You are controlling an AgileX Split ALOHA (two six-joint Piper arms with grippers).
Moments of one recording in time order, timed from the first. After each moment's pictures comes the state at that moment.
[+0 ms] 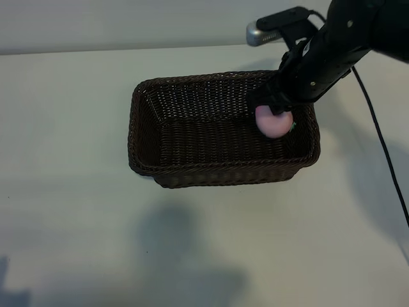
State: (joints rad) left arm -0.16 -0.01 -0.50 0.07 1.09 -0.13; right arm 0.31 1.87 -1.37 0.20 0.73 -0.10
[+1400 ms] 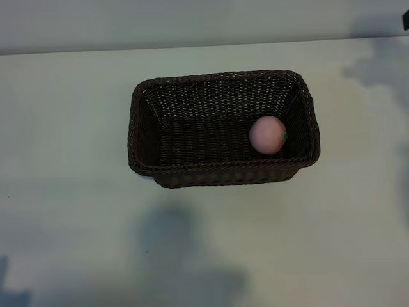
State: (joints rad) left arm -0.16 -0.01 -0.50 0.07 1.09 -0.13; right arm -0.19 1.69 -1.44 0.07 0.90 -0.10
